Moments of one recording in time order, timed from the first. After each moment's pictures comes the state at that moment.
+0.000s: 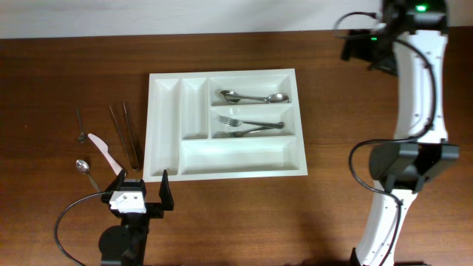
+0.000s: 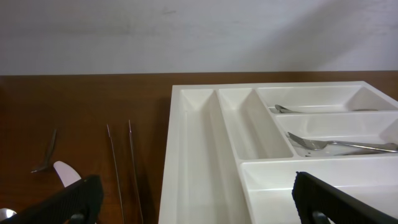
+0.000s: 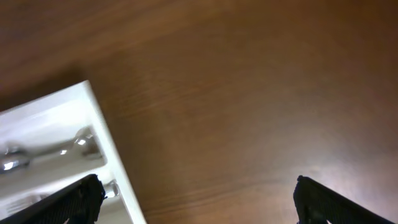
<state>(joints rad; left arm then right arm) -0.07 0.01 0.06 -0.19 -0.03 -0.02 -0.10 2.29 2.61 -1.52 -0.02 0.35</state>
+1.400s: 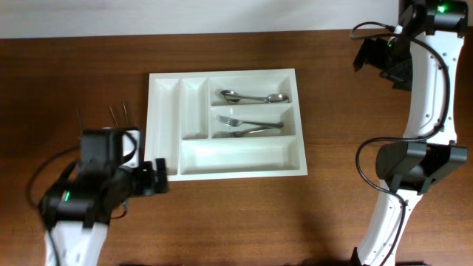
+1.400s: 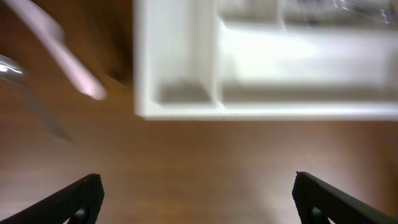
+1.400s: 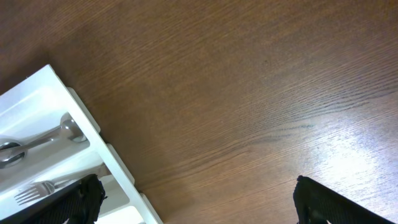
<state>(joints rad) -0.07 1.08 1.12 -1.21 0.11 -0.14 -0.16 2.29 2.61 -1.64 -0.06 0.41</state>
